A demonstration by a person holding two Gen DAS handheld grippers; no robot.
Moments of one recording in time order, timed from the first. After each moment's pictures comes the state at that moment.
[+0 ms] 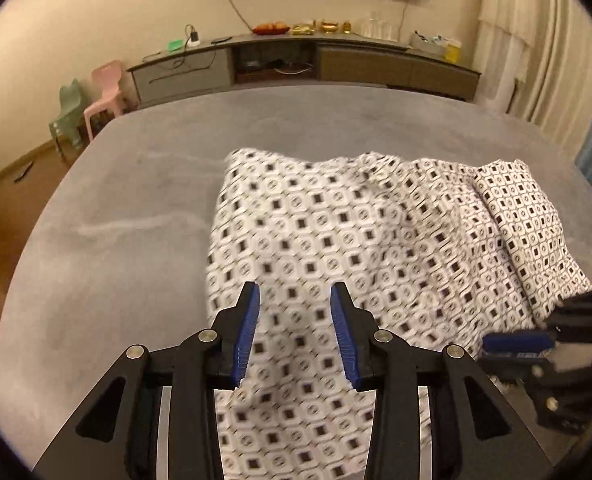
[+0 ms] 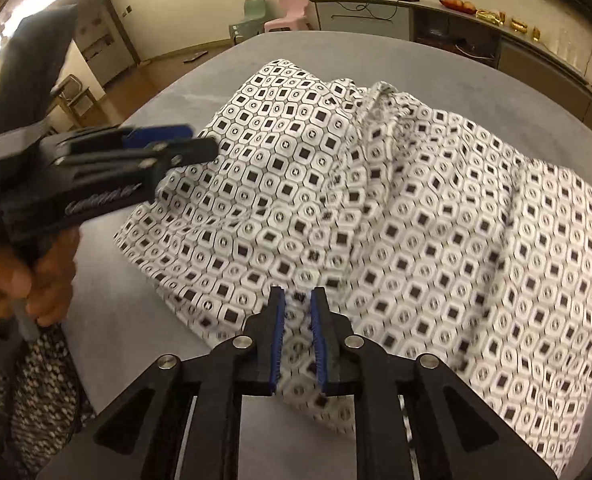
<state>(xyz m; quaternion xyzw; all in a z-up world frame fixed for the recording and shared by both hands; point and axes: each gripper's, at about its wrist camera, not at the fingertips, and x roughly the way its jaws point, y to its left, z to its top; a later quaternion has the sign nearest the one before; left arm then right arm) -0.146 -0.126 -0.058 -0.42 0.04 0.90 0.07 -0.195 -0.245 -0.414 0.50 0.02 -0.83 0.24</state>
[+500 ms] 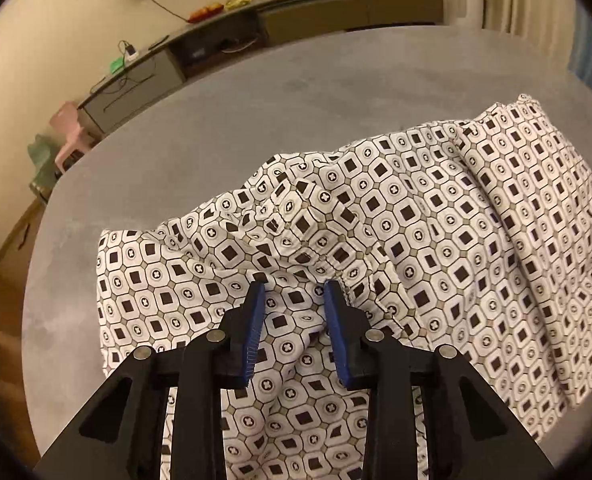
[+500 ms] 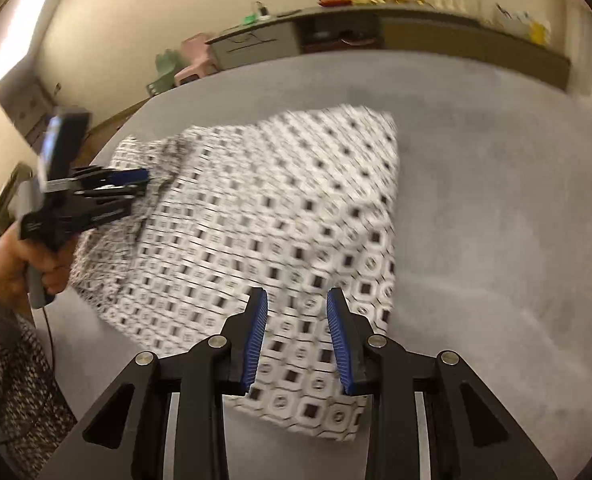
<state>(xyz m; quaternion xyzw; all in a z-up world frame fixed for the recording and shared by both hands) -0.216 -0.025 -0.081 -0.48 0.17 0.86 0.09 -0.134 -0.035 -0.401 0.48 -0.09 -0.86 0.12</state>
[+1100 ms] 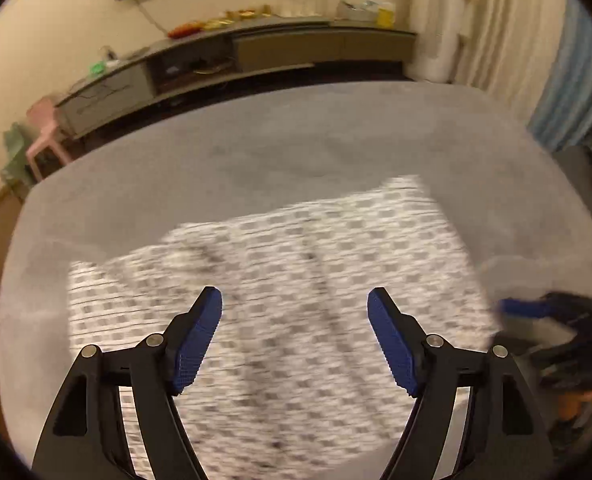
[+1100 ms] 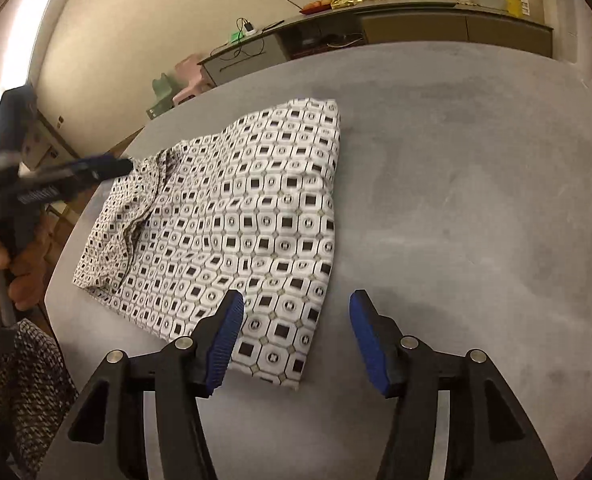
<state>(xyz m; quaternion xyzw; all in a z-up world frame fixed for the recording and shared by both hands) -0.175 0.052 -0.004 -0.47 0.09 0.86 0.17 -0.095 -0.006 -0.411 0.47 -0.13 -0.87 0.13</state>
